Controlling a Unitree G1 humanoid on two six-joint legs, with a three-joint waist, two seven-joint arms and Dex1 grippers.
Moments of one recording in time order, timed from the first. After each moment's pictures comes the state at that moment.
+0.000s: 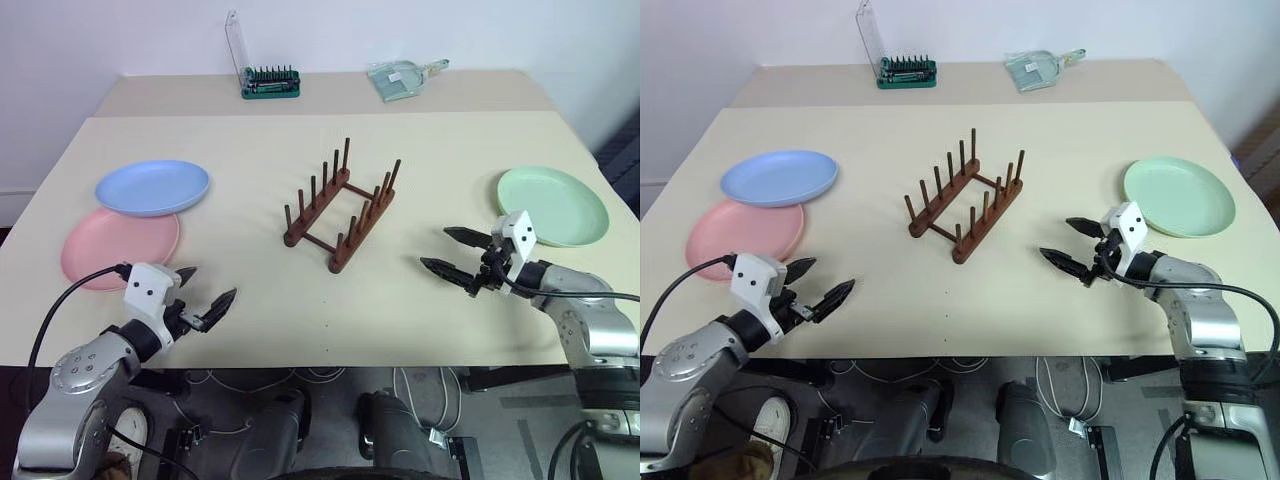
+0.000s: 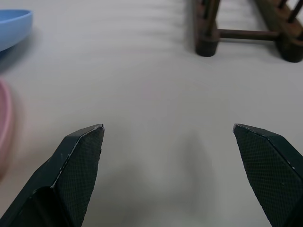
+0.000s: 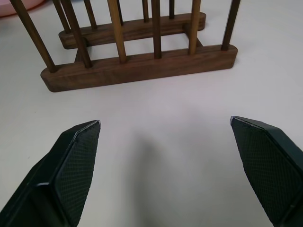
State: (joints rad) left arm 0.23 0.56 0.27 -0.53 -0.44 0.50 -0.55; right arm -0.25 -0.68 -0.17 0.11 0.42 0.28 1.00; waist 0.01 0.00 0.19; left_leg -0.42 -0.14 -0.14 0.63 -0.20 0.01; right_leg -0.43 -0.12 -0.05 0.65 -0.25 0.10
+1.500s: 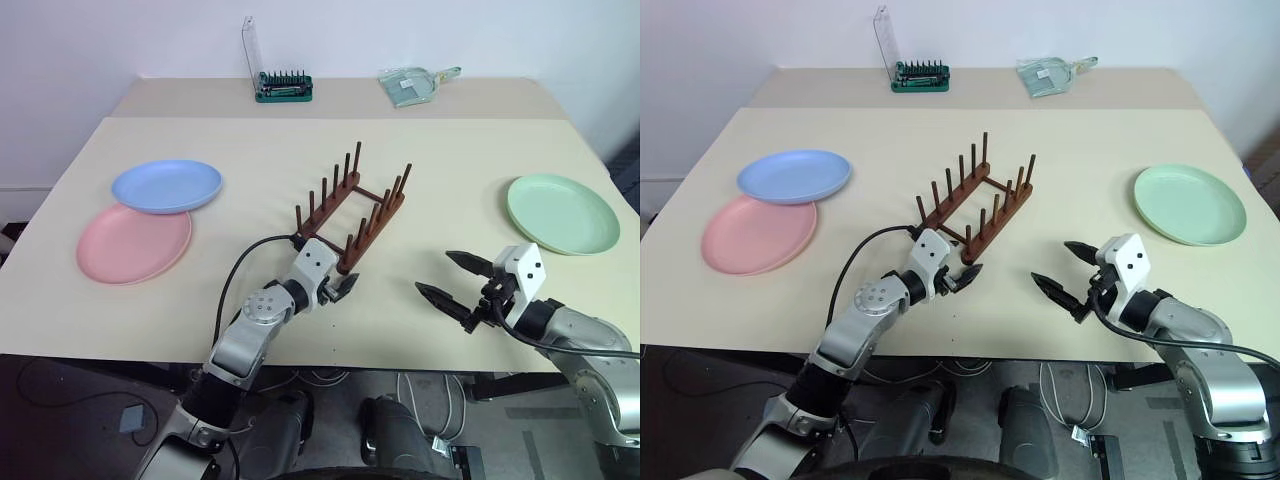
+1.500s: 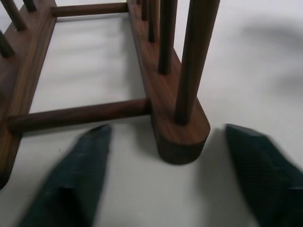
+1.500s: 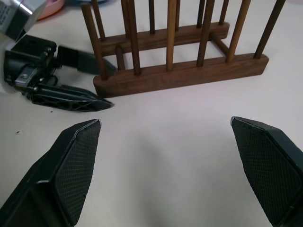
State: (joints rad) left arm -0.29 0.15 -0.34 -0.04 -0.05 0.40 -0.42; right arm 0.08 -0.64 -0.24 -0.40 0.51 0.44 0.75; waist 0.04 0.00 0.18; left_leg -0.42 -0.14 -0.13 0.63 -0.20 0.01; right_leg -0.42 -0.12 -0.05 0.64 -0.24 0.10
